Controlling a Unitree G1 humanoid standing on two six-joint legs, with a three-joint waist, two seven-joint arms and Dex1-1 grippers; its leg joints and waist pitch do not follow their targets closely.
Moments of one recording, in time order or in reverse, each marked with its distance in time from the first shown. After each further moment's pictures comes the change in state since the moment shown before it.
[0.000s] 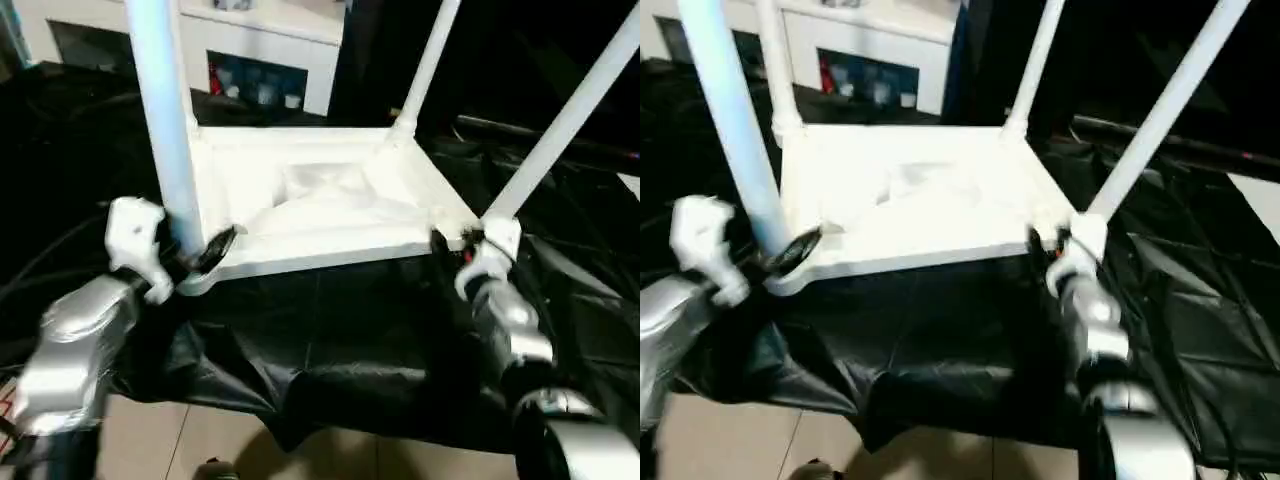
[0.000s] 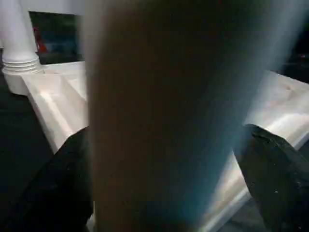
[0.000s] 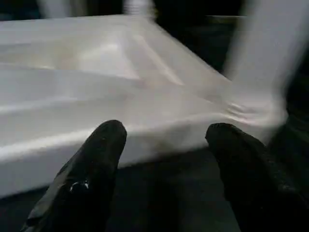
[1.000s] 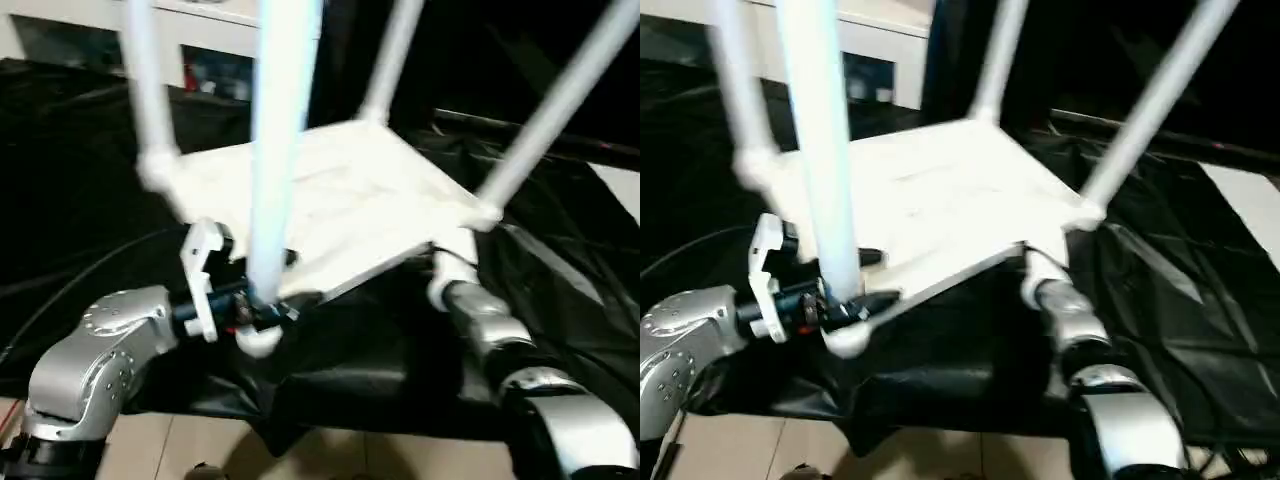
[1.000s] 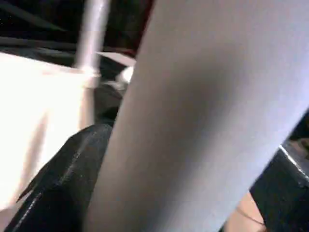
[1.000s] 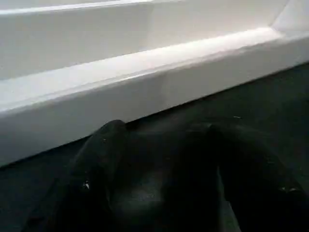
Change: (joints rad) left arm 0.084 0.087 -0.217 -0.339 -0.401 0.337 -0.418; right arm -0.175 0.047 0.165 0.198 -0.181 0.183 0.116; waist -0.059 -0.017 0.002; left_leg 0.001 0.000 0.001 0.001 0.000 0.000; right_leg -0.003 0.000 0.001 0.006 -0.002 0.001
